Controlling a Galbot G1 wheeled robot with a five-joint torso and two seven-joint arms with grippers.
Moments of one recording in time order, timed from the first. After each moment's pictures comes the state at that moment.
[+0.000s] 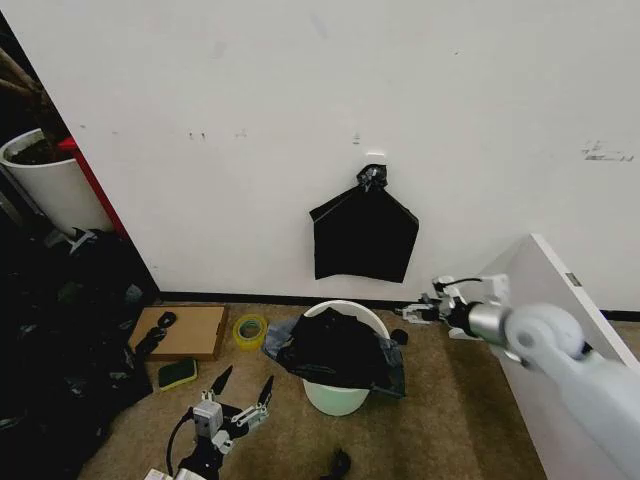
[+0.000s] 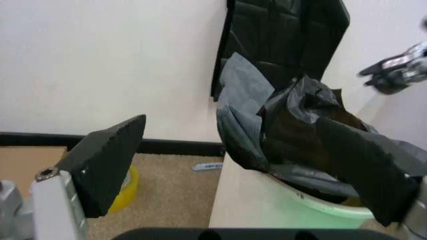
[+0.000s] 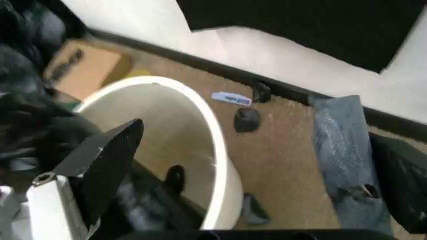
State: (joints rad) left arm 1.81 -1.02 -0.31 -2.00 -0.49 -0.44 -0.03; right arm -0.76 0.76 0.07 1.68 1.02 -0.74 -0.16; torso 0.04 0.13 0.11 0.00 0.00
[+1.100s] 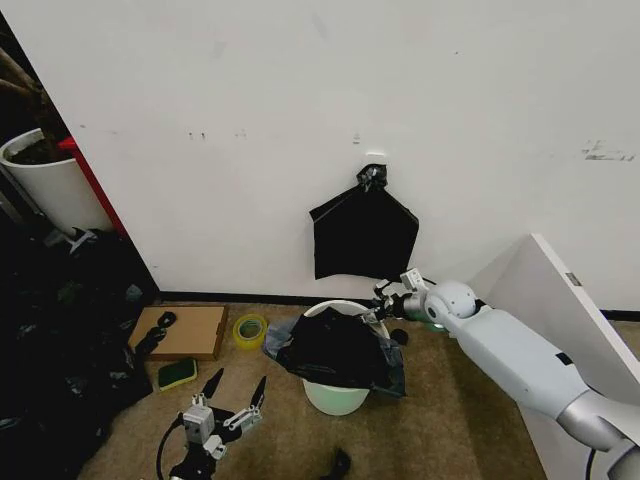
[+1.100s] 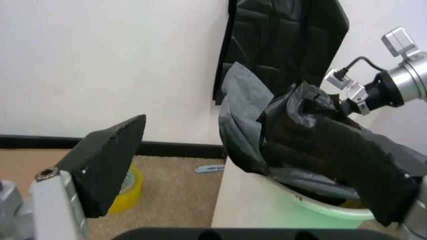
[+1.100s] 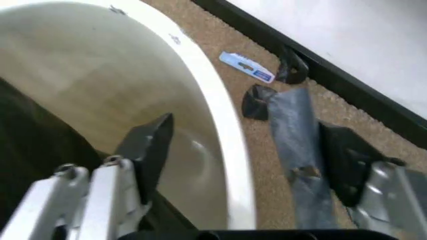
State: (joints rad) left arm 1.84 -1.02 -0.34 -2.03 -0.48 -0.44 -0.02; right arm -0.48 0.98 -0.29 1.28 0.69 -0.67 -0.37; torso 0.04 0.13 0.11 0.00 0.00
